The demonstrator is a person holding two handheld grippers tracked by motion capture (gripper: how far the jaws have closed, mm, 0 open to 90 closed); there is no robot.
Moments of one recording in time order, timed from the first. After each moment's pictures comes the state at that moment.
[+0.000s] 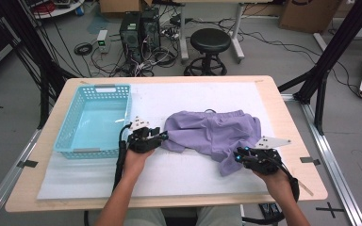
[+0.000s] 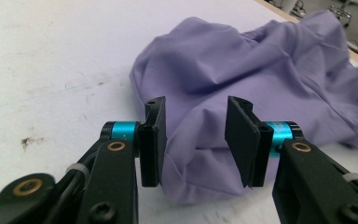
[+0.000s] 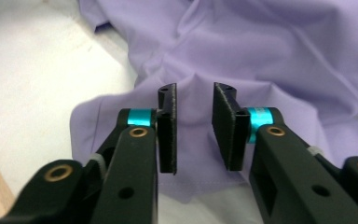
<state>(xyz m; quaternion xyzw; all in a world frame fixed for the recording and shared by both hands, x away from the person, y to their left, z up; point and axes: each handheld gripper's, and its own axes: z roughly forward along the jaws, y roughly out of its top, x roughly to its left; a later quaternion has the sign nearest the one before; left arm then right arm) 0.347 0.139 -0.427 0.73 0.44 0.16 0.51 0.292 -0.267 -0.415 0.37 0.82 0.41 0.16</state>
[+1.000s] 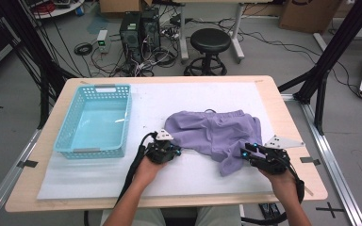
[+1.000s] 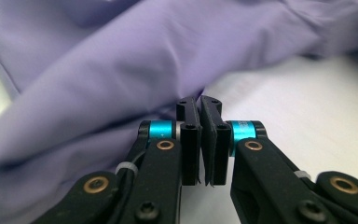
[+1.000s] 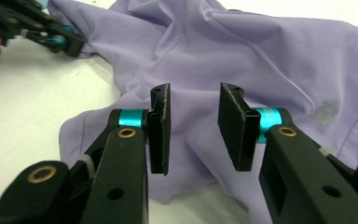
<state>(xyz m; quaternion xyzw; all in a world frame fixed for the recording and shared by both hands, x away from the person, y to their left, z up) 0.339 0.091 -0.446 0.83 0.36 0.08 0.42 0.287 -0.286 -0.410 0.39 0.78 0.45 0.18</state>
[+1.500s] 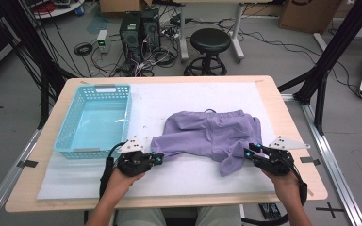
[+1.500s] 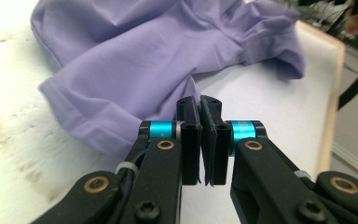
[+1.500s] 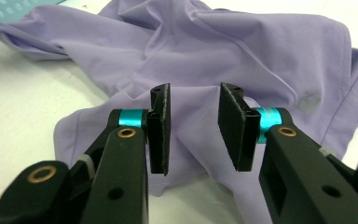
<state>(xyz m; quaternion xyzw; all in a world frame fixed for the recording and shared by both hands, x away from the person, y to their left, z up) 0.289 0.162 -0.425 0.78 0.33 0.07 0.52 0.283 -0.294 -0.410 0.41 0.77 0.45 0.18</state>
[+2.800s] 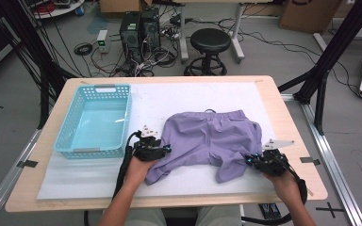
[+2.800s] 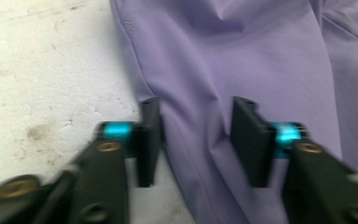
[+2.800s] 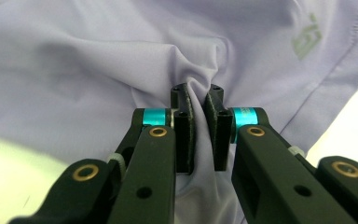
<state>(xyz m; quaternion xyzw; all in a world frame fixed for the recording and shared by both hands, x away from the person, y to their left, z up) 0.343 0.123 -0.451 0.78 0.44 0.13 0.42 0.296 -0.299 -0.439 0.43 0.83 0.34 0.14</state>
